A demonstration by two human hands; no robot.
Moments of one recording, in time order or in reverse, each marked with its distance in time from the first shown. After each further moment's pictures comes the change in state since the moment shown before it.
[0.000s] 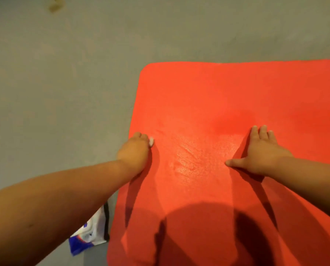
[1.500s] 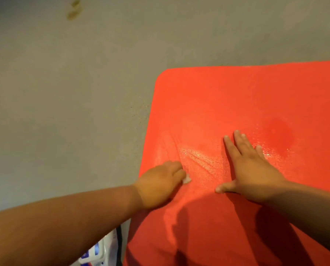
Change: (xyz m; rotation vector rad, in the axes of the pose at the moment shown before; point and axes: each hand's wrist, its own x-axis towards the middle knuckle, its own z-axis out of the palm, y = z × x) left_hand -0.002 -0.006 0.012 -0.123 0.022 0.610; right_hand 0.020 -0.069 0.006 0.059 0.007 -0.475
